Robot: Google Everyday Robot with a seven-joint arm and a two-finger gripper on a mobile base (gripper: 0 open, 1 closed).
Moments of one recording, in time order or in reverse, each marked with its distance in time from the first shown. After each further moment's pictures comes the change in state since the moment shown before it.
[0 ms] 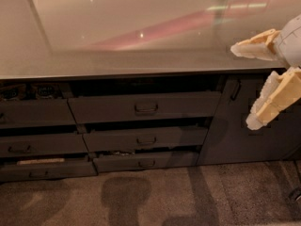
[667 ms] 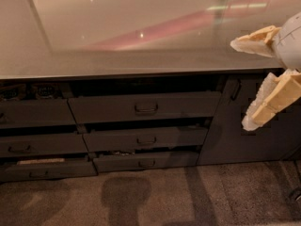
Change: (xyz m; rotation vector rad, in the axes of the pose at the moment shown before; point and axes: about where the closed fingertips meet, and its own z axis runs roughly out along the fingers) arm -0.006 0.000 -0.001 0.082 0.045 -0.059
